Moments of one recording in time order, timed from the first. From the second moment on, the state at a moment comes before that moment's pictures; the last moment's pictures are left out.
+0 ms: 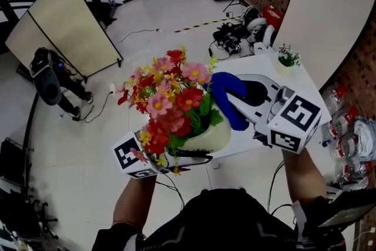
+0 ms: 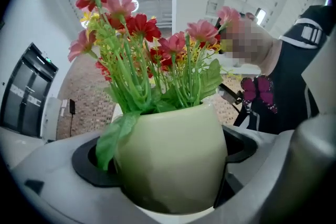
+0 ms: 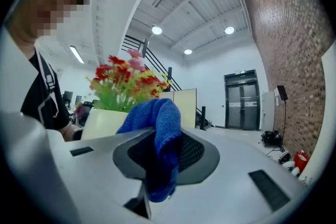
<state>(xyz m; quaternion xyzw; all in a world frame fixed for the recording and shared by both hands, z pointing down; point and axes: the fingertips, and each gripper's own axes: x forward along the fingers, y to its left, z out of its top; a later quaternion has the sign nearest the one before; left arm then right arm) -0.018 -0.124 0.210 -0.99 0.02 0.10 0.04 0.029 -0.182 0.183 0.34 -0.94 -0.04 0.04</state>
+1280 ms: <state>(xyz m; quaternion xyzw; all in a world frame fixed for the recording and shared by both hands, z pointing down) -0.012 -0.082 0.229 -0.99 -0.04 0.11 0.05 0.040 -0.163 0.189 0.27 -0.96 -0.06 0.03</state>
